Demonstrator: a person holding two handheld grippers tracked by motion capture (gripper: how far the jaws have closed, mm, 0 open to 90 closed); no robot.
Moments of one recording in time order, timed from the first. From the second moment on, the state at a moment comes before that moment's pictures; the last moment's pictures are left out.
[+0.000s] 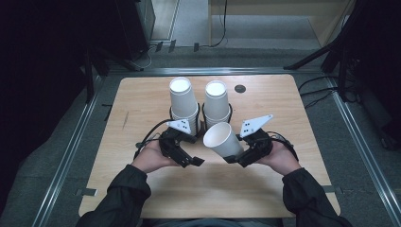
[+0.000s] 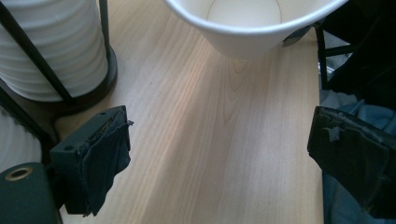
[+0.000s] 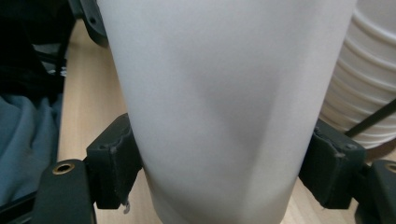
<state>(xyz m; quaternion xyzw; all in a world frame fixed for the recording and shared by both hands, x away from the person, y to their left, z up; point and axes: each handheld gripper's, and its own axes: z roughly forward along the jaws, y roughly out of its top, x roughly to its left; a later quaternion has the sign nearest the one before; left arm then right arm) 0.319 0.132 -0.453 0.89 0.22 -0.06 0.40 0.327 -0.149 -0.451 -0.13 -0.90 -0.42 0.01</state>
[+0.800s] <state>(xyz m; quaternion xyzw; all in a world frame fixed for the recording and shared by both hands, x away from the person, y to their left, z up) 0.316 0.112 -0.446 0.85 0.21 -0.05 0.47 0.321 -0.119 -0.459 -0.10 -0.90 -0.42 0.03</state>
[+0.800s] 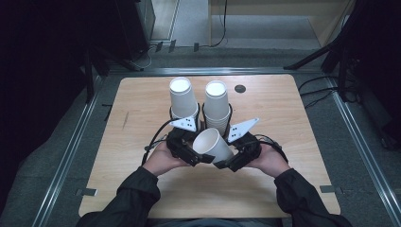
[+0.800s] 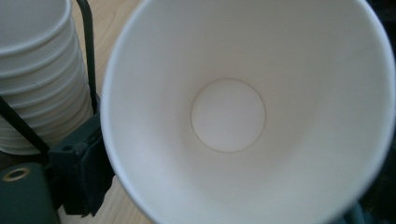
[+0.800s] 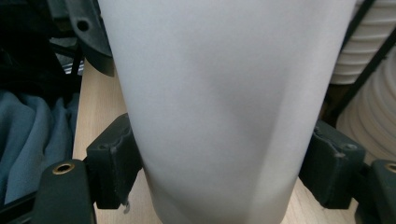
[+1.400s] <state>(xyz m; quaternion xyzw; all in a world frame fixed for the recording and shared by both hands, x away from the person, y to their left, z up) 0.319 0.106 -0.447 0.85 0.21 -0.07 0.47 0.317 -0.114 -0.463 -0.10 -0.91 -0.41 0.04</state>
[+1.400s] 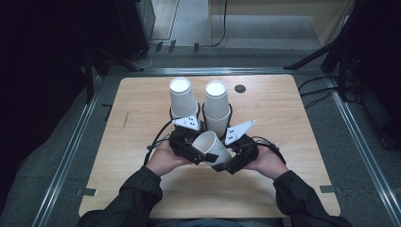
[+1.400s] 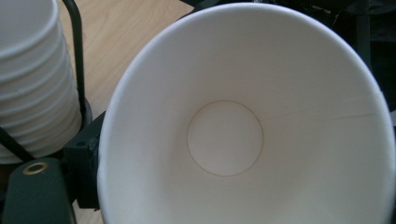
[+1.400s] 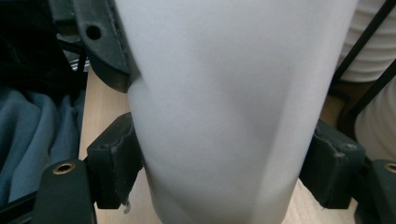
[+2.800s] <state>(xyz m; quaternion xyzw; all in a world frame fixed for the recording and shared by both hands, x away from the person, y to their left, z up) 0.322 0.137 -0.445 0.88 0.22 -0.01 0.42 0.323 -0.150 -0.478 -0.21 -0.91 -0.37 0.00</state>
